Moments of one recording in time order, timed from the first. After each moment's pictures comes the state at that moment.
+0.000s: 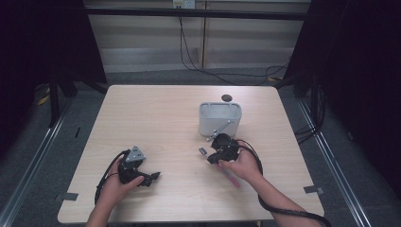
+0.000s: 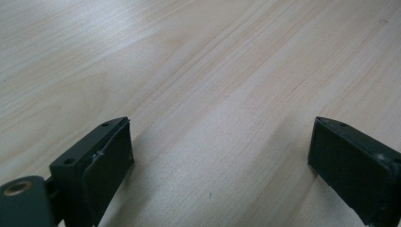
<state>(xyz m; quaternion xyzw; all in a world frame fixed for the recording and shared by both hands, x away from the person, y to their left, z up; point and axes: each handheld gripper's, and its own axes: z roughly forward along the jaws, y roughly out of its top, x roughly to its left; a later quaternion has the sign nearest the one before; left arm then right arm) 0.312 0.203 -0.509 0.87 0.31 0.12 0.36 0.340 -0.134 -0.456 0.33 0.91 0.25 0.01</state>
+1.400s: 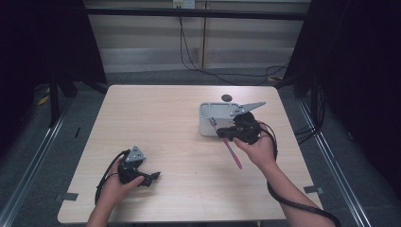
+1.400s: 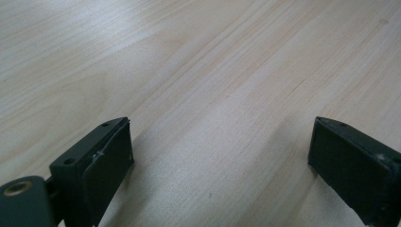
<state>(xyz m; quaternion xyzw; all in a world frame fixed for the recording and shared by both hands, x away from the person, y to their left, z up) 0.312 0.203 -0.509 0.87 0.31 0.12 0.36 0.344 -0.182 -0.383 0.35 0.84 0.41 0.09</state>
